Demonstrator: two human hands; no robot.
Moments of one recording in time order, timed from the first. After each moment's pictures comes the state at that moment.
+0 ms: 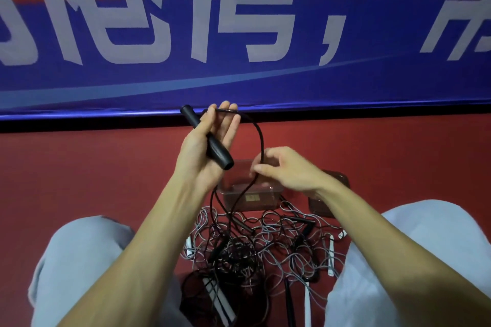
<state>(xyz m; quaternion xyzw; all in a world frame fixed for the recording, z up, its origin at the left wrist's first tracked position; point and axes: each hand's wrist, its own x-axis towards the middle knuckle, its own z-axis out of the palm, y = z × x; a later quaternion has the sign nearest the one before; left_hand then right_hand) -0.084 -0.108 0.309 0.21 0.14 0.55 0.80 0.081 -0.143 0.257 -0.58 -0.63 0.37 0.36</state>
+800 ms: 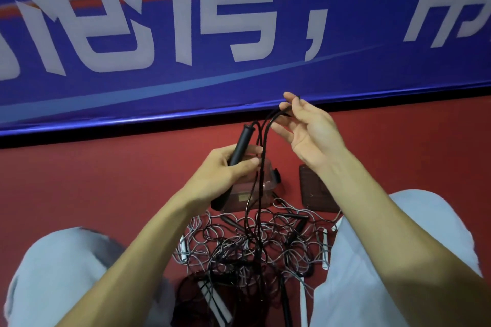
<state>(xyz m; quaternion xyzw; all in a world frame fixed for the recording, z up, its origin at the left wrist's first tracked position) -0.057 -0.131 0.277 0.69 0.31 0.31 0.58 0.120 -0.161 0.310 -0.33 -0.29 0.50 0.75</state>
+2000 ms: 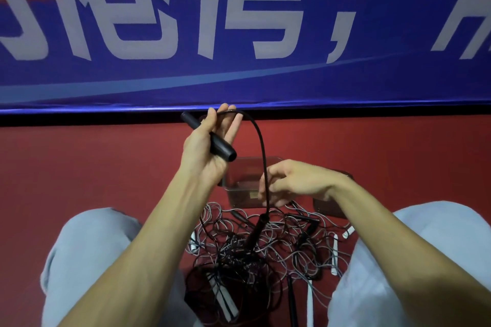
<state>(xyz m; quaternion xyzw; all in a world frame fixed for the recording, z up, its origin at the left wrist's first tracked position) -0.086 -0.100 0.302 0.17 0.16 0.57 0.79 0.089 -0.151 0.256 -0.58 -0.60 0.51 0.20</state>
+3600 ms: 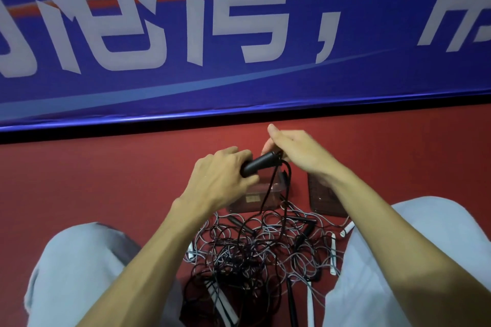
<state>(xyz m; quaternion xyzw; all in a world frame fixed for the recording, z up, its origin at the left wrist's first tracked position) -0.073 -0.118 0.277 0.90 0.40 0.19 0.03 0.109 -0.145 0.281 -0.64 -0.59 0.26 0.41</state>
